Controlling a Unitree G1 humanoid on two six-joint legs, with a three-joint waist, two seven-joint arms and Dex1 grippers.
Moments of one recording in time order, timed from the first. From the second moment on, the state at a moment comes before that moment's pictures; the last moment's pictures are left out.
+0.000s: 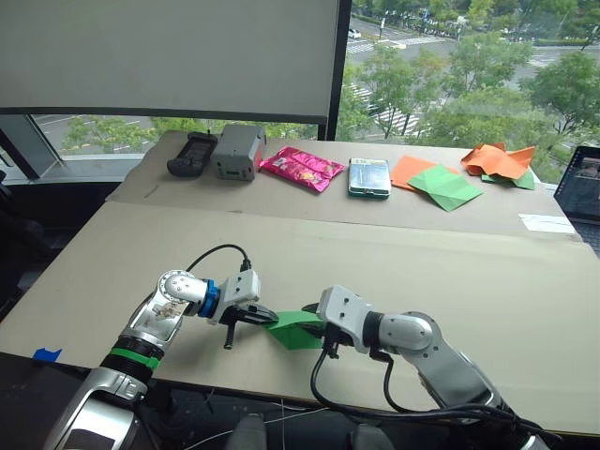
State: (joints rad) left arm -0.48 0.59 -0.30 0.31 -0.10 0.07 -1.34; right arm -0.23 -0.46 0.44 -0.47 -0.02 0.53 0.73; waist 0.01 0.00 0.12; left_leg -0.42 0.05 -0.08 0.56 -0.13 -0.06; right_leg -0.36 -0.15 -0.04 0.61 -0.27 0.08
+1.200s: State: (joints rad) left arm -0.47 0.60 -0.30 0.29 -0.09 0.07 -1.34; right arm -0.49 -0.44 0.51 -0.22 0.00 0.60 0.87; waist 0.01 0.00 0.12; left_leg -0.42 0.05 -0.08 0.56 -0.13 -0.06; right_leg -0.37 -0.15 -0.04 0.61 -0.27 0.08
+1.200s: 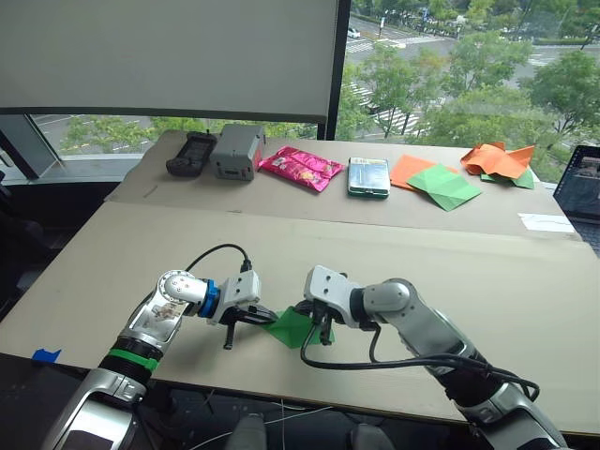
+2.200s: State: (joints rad) left arm -0.54 0.64 -0.20 0.14 -0.27 0.33 -1.39; right arm -0.49 -0.39 0.54 -0.17 -0.05 0.60 0.84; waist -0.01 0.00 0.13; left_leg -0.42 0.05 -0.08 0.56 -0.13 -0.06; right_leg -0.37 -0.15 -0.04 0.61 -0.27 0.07
